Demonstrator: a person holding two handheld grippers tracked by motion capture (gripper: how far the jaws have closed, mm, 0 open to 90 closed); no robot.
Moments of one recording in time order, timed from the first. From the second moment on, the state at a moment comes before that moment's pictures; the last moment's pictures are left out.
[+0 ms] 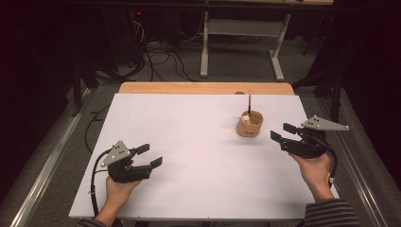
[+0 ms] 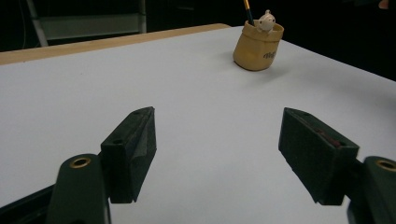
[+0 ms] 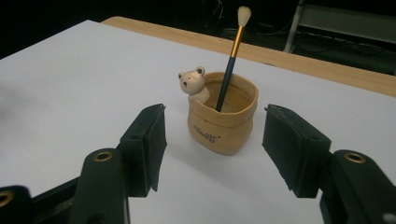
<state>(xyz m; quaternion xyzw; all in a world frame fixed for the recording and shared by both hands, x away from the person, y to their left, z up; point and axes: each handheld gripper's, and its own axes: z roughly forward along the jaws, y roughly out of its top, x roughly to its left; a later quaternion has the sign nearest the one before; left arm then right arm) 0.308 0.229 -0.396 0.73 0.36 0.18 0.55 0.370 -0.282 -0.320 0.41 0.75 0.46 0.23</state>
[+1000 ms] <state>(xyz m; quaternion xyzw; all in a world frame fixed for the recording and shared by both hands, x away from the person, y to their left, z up) 0.308 0.229 -0.396 0.73 0.36 0.18 0.55 0.342 -0.276 -0.328 0.39 0.75 0.49 0.20</state>
